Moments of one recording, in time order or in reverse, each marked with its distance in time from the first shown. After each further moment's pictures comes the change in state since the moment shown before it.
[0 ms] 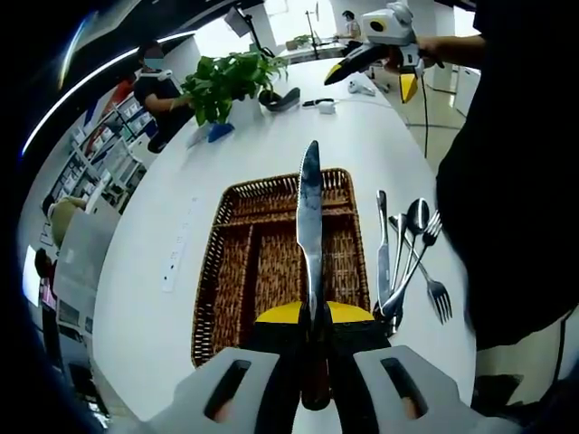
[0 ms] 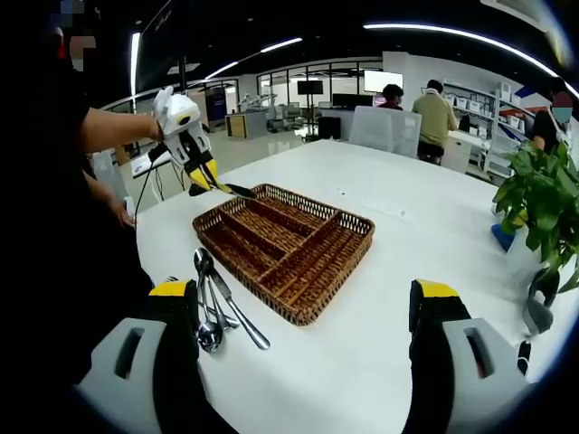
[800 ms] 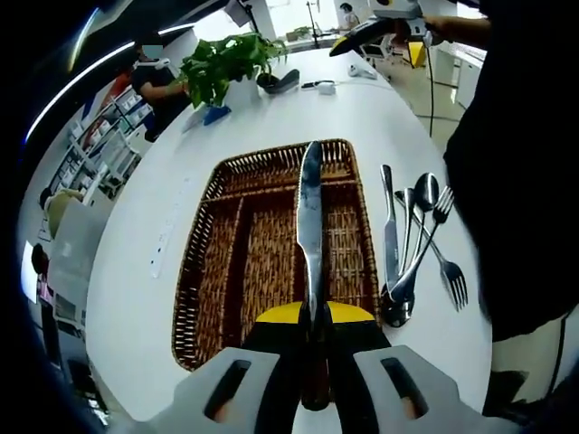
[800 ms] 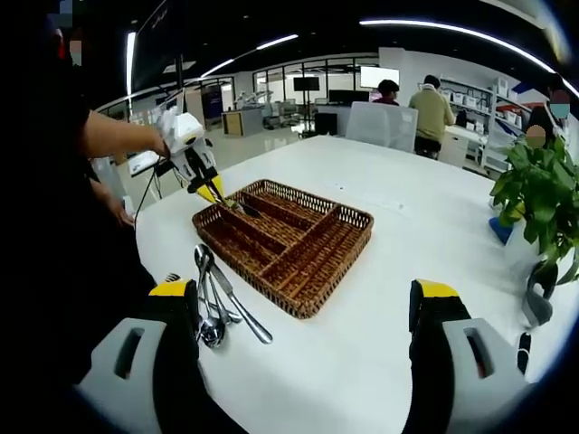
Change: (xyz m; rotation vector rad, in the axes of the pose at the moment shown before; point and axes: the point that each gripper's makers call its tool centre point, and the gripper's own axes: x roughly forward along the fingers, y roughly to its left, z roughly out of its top) left arm 0.033 -0.006 -0.032 0.006 0.038 0.002; right arm -0.005 0.004 -0.008 0.013 0.021 -0.012
